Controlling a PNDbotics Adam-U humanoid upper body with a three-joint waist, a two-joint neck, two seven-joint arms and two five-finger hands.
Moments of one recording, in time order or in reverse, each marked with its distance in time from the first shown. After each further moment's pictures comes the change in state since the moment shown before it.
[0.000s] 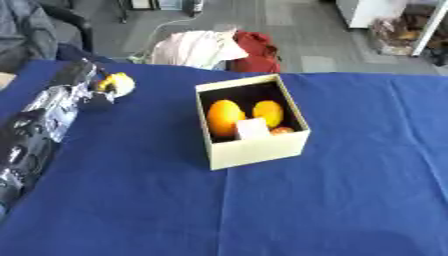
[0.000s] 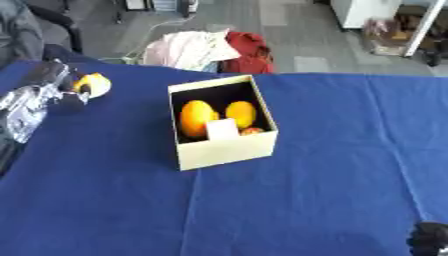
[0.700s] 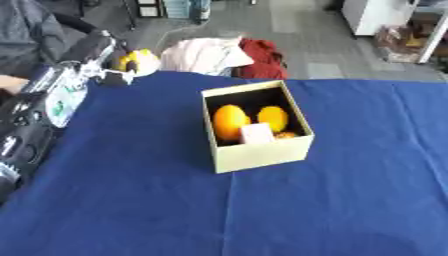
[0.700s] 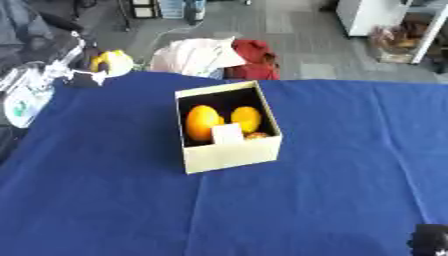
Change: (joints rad) left arm 0.024 0.038 -0.089 -0.354 0.081 -0.095 -0.089; right arm 0.004 0.001 0.000 0.000 0.010 -0.008 0.004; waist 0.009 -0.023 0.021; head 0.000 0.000
